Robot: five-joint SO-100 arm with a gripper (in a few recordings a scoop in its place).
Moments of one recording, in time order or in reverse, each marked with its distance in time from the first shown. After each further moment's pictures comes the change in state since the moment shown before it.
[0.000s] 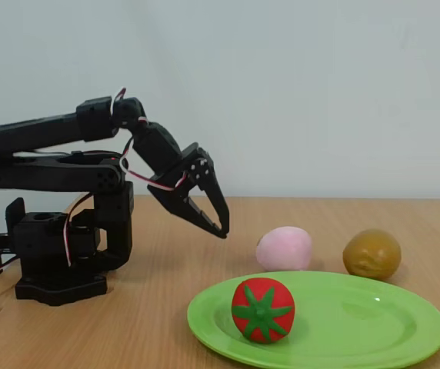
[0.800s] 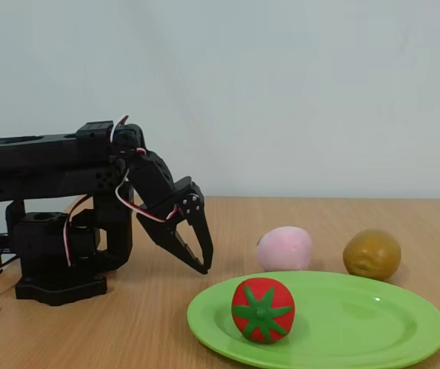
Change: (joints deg) arm 1.6 12.3 17.5 2.2 -5.4
